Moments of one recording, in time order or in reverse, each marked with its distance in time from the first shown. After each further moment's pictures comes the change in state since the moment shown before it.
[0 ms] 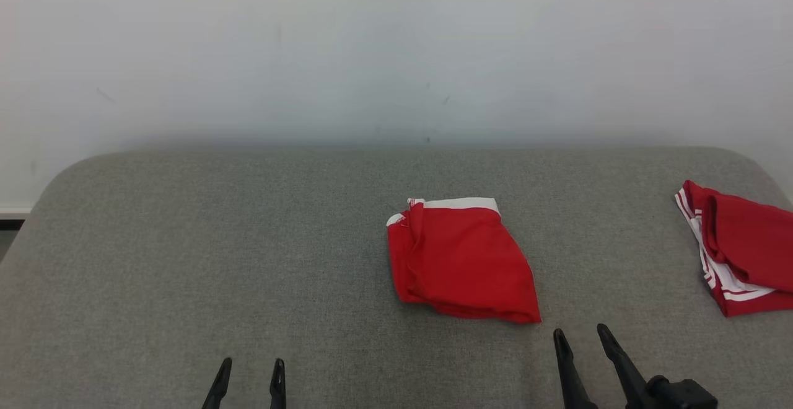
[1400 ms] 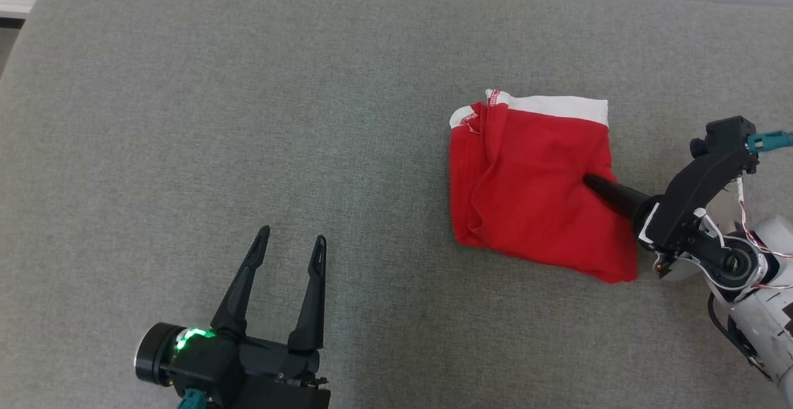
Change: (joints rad) left arm -0.306 0.000 -0.105 -0.034 -0.024 -0.035 0.000; right arm -0.810 -0.465 0.454 0.390 1.192 0.000 0.694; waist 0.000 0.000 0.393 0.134
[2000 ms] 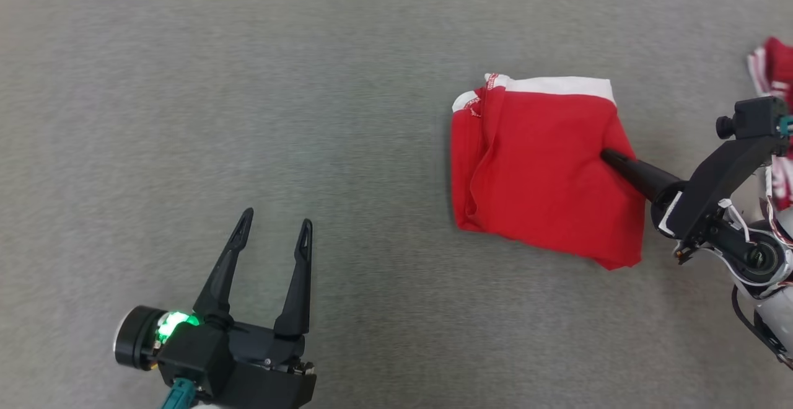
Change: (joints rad) left arm -0.031 0.003 0.049 -0.008 0.065 -0.023 0.000; right arm -0.002 -0.091 0.031 -0.128 0.005 0.000 -0.079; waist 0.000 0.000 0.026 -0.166
